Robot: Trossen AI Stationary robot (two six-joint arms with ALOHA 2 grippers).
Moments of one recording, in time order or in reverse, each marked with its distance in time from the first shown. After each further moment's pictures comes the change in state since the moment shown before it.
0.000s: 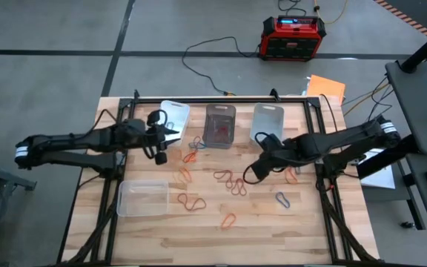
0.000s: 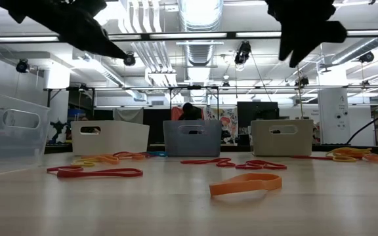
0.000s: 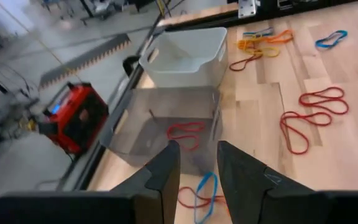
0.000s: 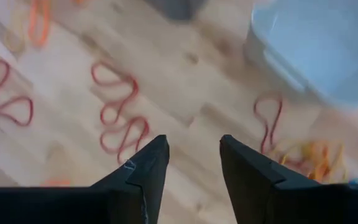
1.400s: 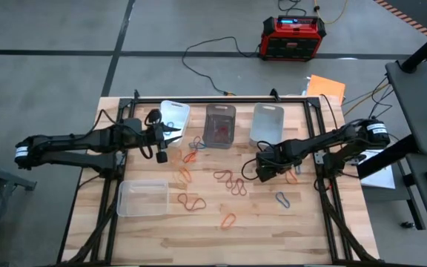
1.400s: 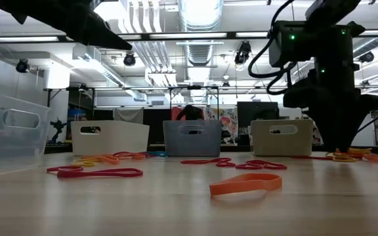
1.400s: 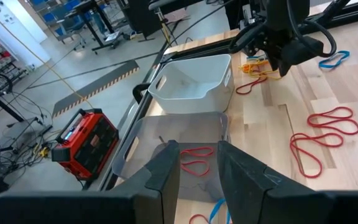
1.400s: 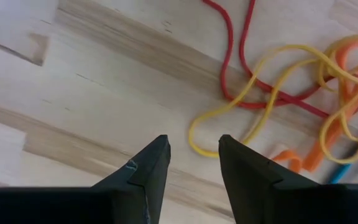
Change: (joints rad) left arm 0.000 -0.002 -0.008 0.105 0.000 0.055; right arm -0.188 0.115 -0.452 0.286 -0.305 0.030
